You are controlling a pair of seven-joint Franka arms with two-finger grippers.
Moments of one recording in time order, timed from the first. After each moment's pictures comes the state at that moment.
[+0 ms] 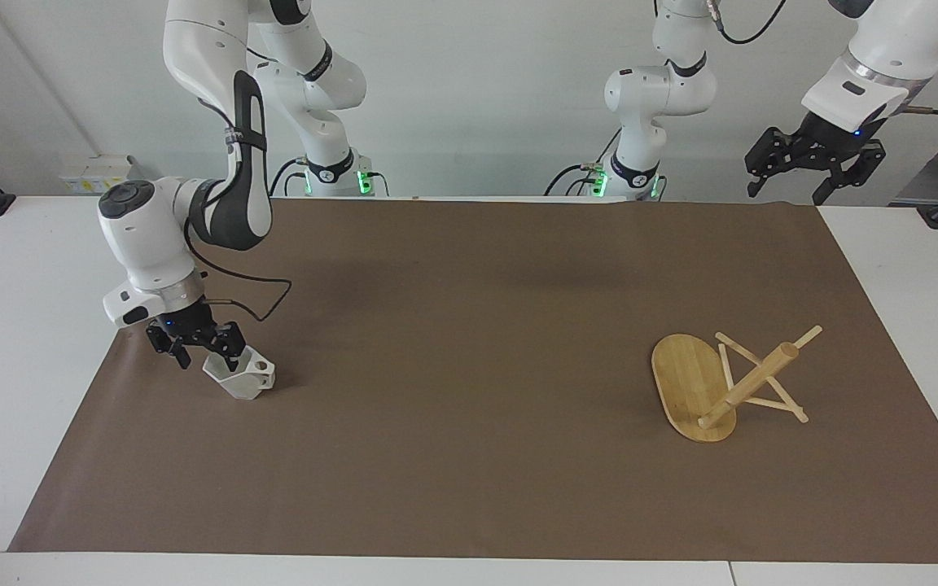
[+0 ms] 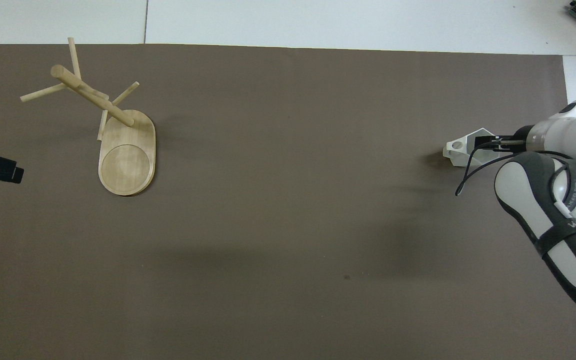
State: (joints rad) left arm -0.05 -0.03 -0.01 -1.47 -0.02 1.42 0.16; right arm 0.00 0.25 -0.16 -1.99 0.10 2.47 -0.15
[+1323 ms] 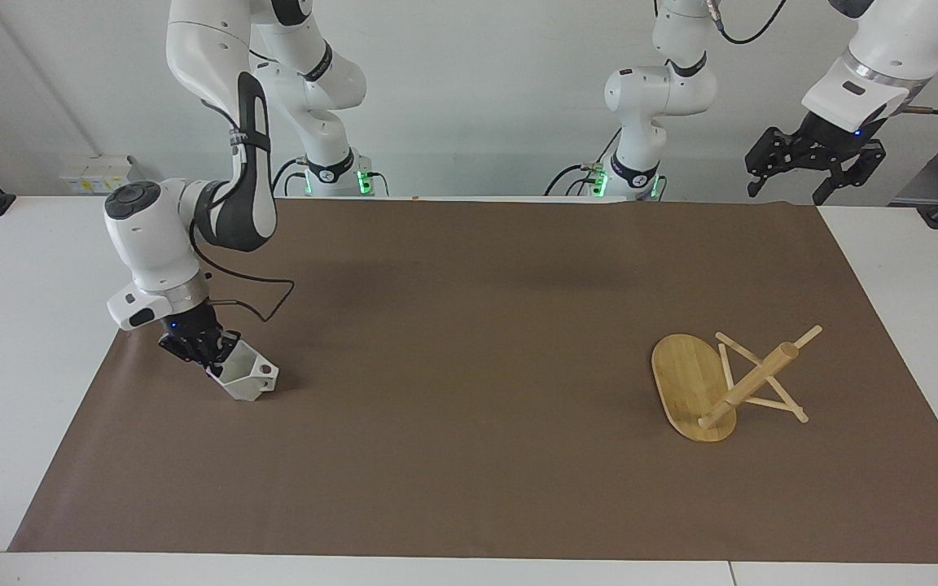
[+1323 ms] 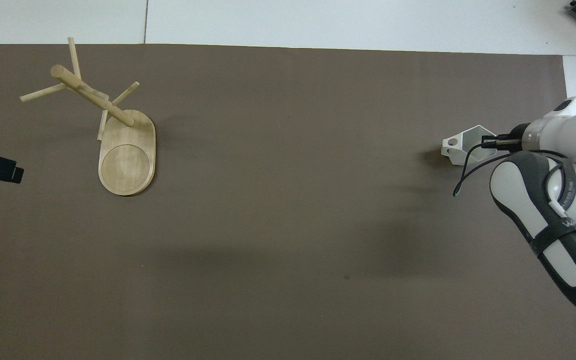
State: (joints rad) left arm -0.05 -0.03 -0.01 -1.47 -0.02 1.42 0.16; right arm 0.01 0.26 -0.15 -1.98 0.10 2.48 -0.18
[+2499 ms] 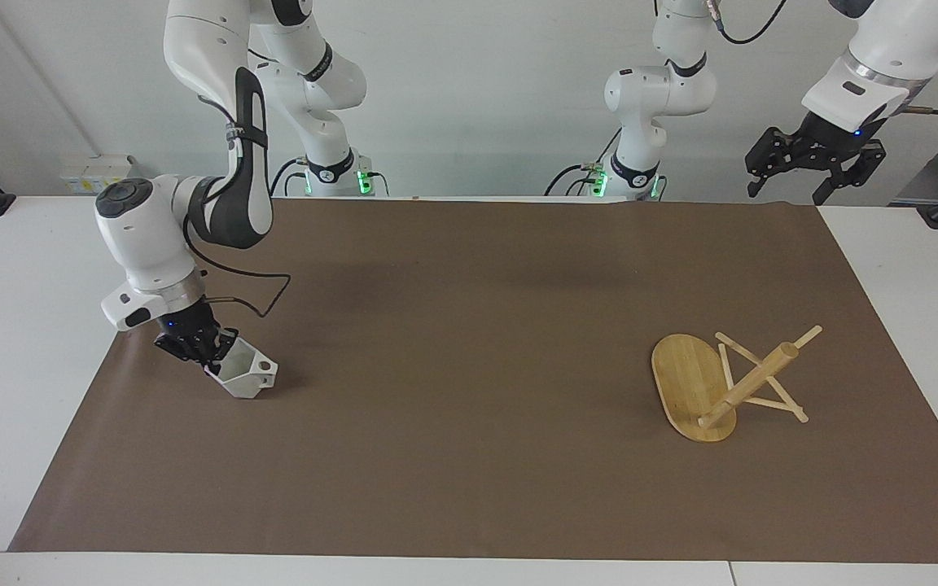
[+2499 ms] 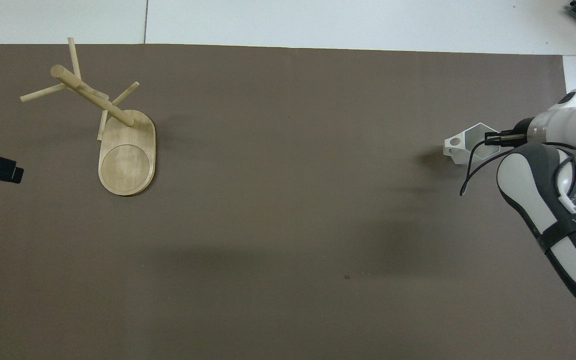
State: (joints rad) left arm -0.05 -0.03 -0.01 -1.47 -0.02 1.42 0.16; right arm 0.01 0.26 -0.15 -1.92 0.09 2.37 -0.21
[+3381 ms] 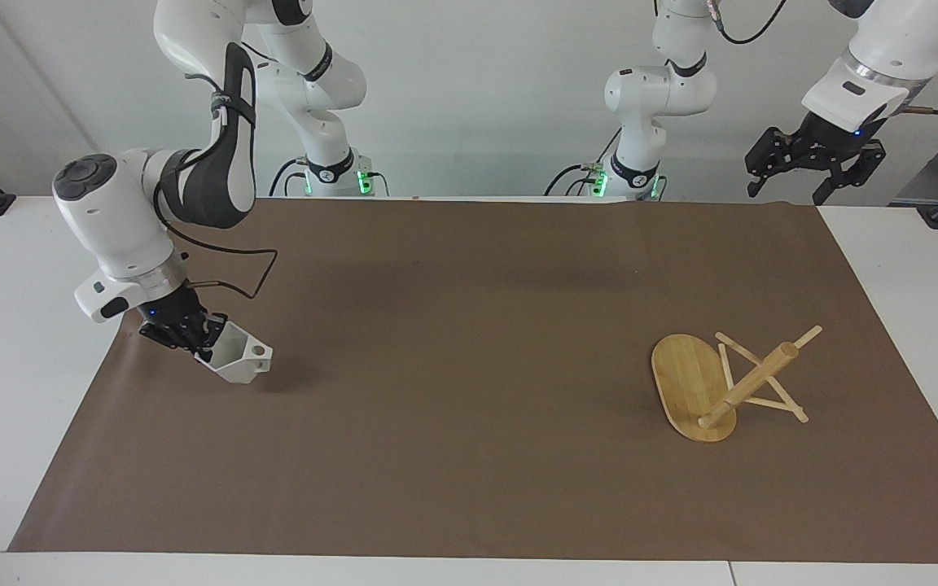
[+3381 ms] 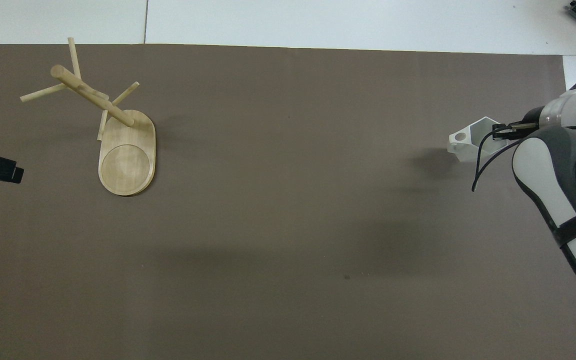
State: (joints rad) left arm -0.05 -0.03 -0.01 -1.47 -0.02 1.42 0.16; right arm 0.01 0.26 -0.15 -1.74 0.09 2.13 -0.21
